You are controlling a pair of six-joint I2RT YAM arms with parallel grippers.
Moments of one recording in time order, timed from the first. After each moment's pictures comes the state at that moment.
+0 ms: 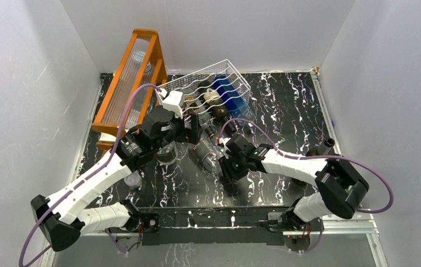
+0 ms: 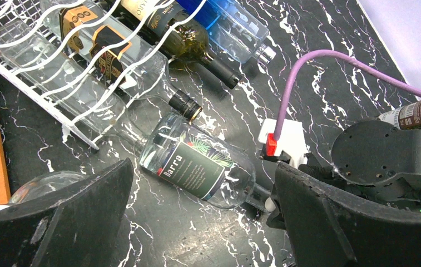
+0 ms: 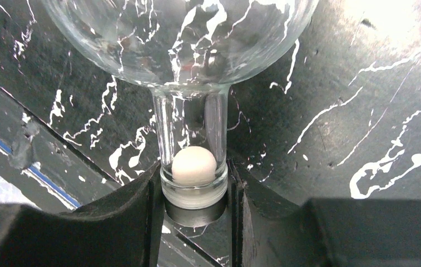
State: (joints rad) left arm -0.79 1.07 1.08 -0.45 -0.22 -0.35; right arm 0.88 1.41 0.76 -0.42 -0.20 0.34
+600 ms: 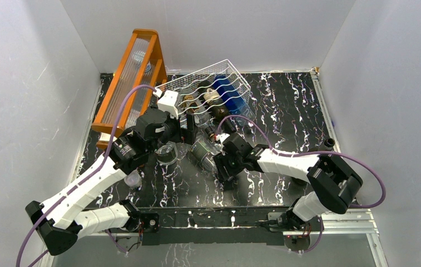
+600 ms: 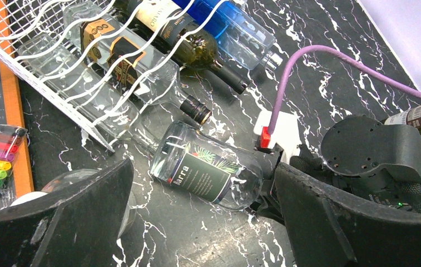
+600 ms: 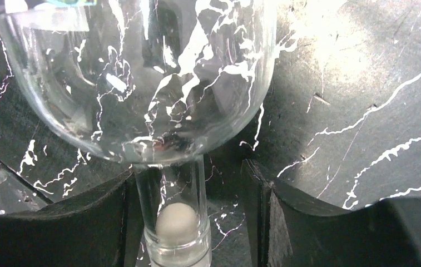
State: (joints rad) left arm -0.79 1.03 1.10 -0.48 -0.25 -0.30; right arm 0.89 1.48 0.76 -0.27 -0.11 0.28
